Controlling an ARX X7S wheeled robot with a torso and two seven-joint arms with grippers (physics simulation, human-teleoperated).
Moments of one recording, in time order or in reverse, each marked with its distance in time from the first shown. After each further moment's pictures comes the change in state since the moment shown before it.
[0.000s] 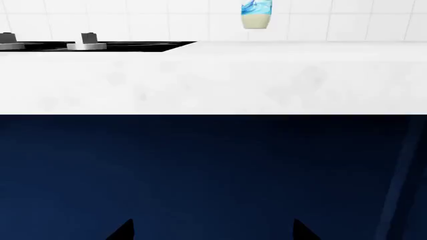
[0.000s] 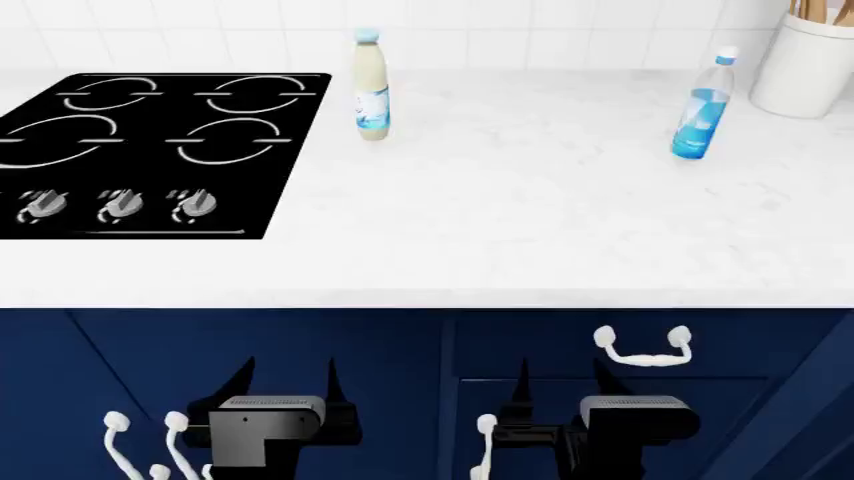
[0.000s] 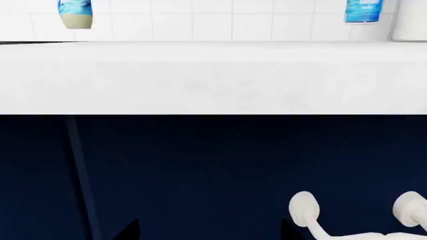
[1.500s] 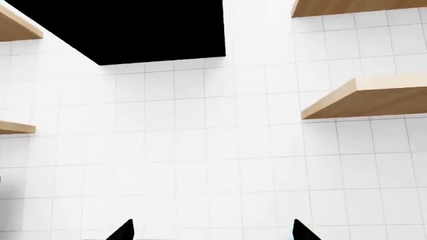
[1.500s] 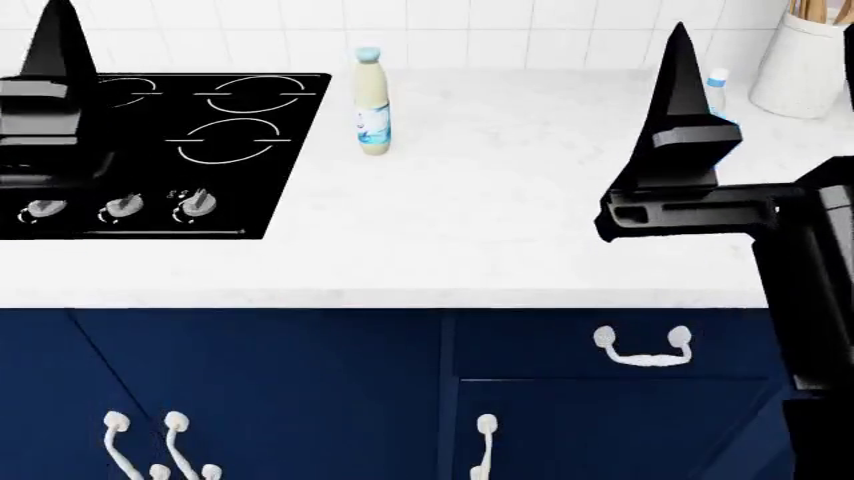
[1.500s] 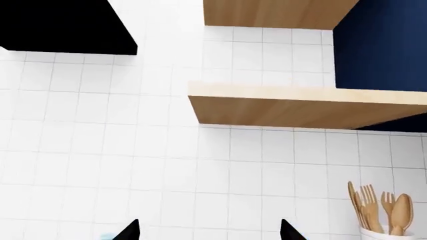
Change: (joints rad) left arm -0.951 -0.781 -0.194 0.939 -1.619 -1.061 -1.105; right arm 0.979 0.621 0.028 -1.014 1.543 1.066 1.188
